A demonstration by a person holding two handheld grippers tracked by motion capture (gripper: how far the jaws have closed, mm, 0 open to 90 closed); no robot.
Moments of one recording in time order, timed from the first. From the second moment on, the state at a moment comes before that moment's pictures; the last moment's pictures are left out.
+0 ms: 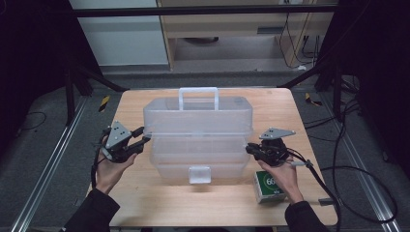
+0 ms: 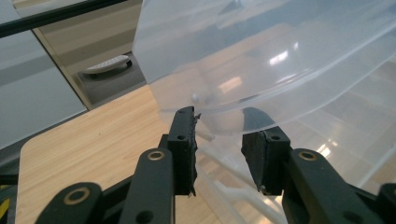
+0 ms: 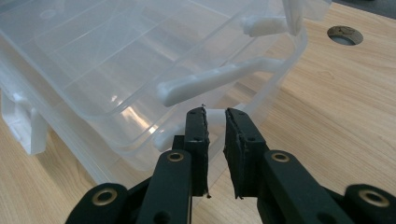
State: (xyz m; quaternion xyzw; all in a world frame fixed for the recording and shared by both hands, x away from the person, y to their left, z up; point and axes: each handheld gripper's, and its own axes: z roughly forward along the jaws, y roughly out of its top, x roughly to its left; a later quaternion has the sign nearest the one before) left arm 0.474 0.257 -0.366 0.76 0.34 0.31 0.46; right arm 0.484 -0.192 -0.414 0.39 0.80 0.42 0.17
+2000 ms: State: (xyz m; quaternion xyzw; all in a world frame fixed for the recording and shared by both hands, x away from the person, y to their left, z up) left arm 0.603 0.238 -0.305 0.69 0.41 0.35 0.48; right arm 0.484 -0.193 -0.416 0.39 0.80 0.42 0.17
